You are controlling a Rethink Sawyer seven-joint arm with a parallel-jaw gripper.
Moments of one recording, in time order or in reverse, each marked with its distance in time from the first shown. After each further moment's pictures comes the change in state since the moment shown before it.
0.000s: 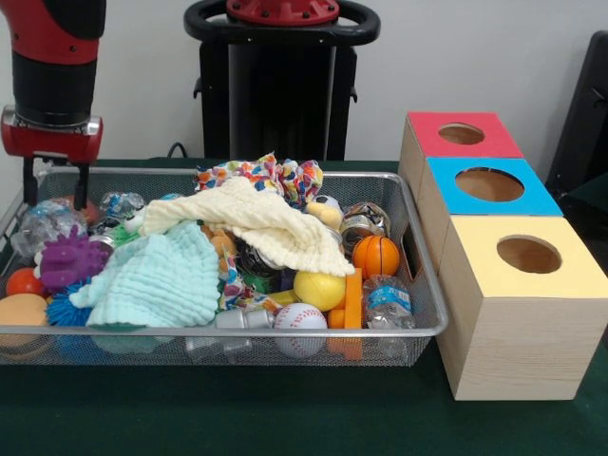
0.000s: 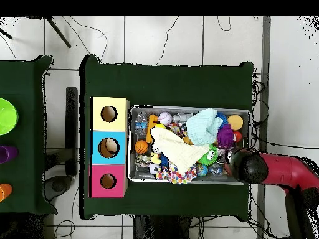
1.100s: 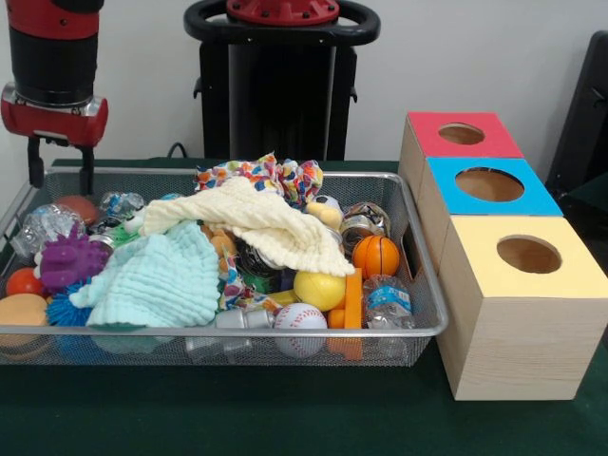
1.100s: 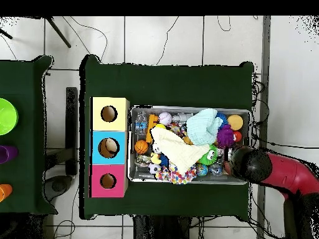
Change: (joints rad) arm 0.083 -0.025 -0.124 0.001 0.234 -0.002 0.001
